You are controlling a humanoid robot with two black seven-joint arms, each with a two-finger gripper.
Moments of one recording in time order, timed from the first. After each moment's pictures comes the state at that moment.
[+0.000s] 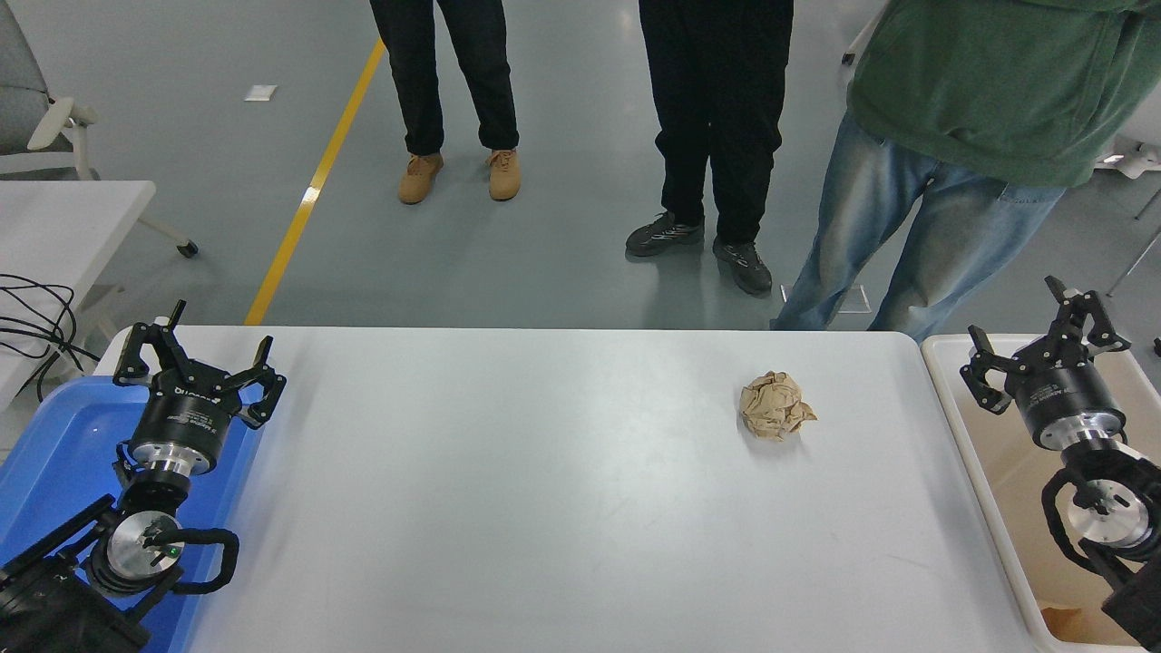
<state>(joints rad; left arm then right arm) -0.36 0.44 -0.96 -0.74 -0.07 -0.48 -0.54 0.57 -0.49 0.76 0.55 -0.07 0.34 0.48</state>
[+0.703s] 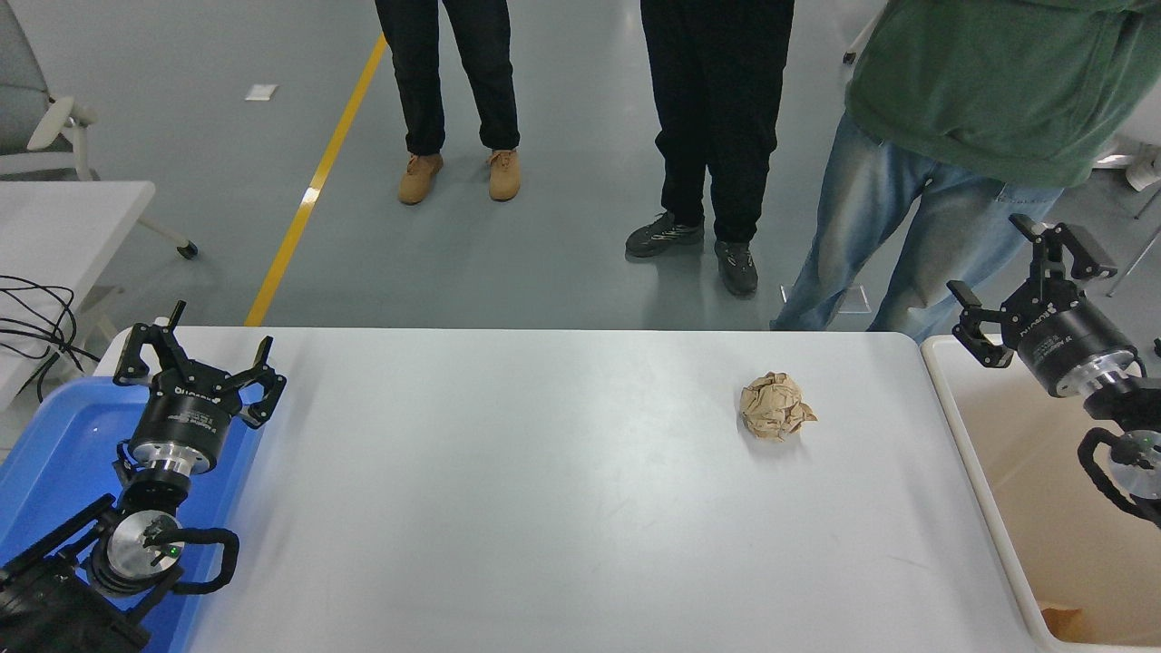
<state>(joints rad) -0.36 0.44 -0.96 -0.74 -0.07 -0.48 -0.54 0.93 -0.73 0.16 0.87 -0.32 0.31 0.39</state>
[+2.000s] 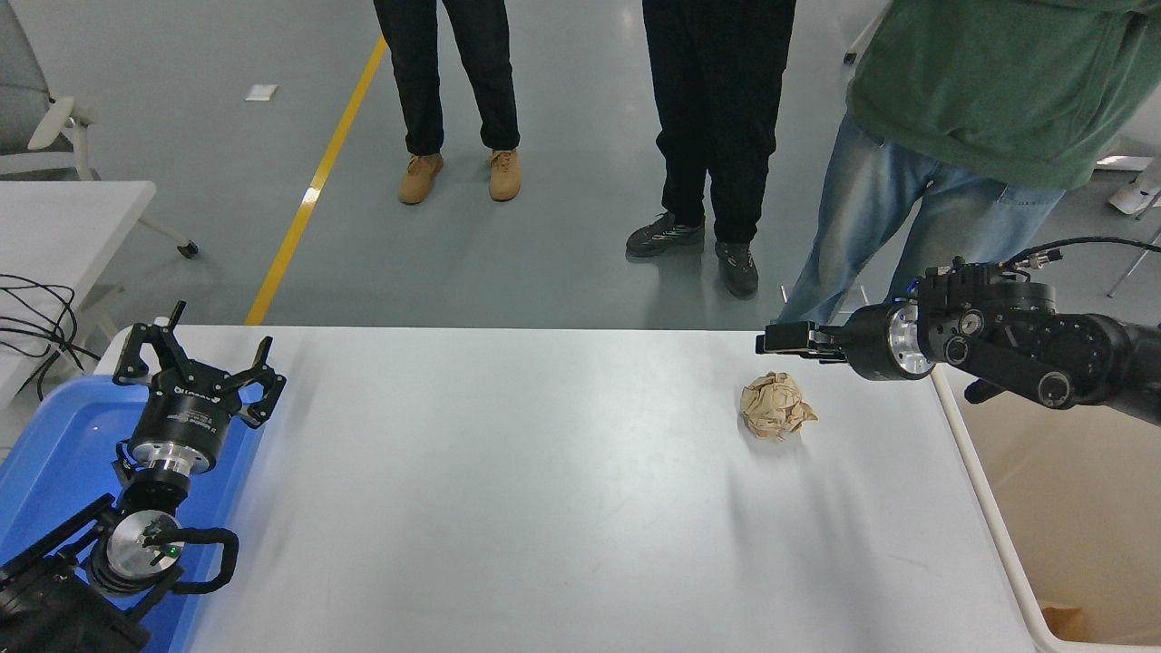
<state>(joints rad) -0.36 0.44 -0.96 -0.74 -0.07 -0.48 -0.54 1.28 -0.38 -0.41 0.76 -0.92 0.22 0.21</state>
